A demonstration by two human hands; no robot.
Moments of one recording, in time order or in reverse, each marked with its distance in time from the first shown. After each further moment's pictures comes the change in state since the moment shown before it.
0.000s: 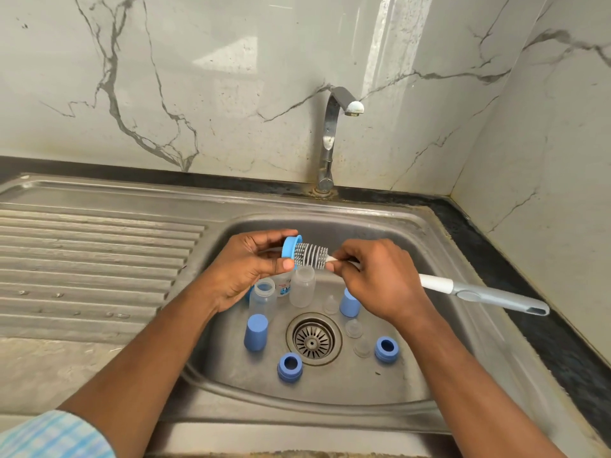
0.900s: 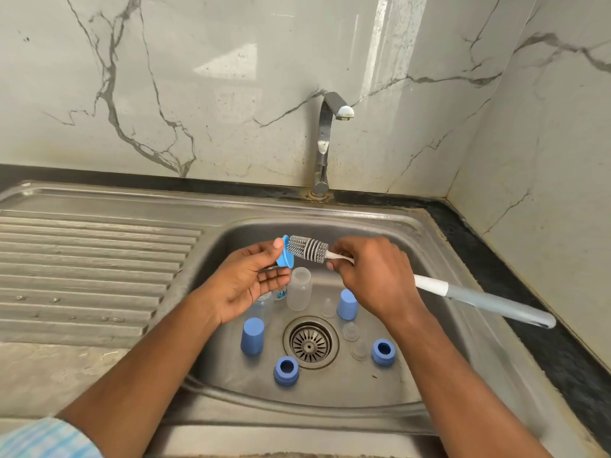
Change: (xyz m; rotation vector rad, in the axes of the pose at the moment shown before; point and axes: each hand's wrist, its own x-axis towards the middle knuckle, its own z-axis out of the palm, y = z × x) left_hand 0.000 -0.005 0.016 -0.284 0.164 -0.273; right_hand 0.003 -0.001 -0.003 -0.054 0.031 0.064
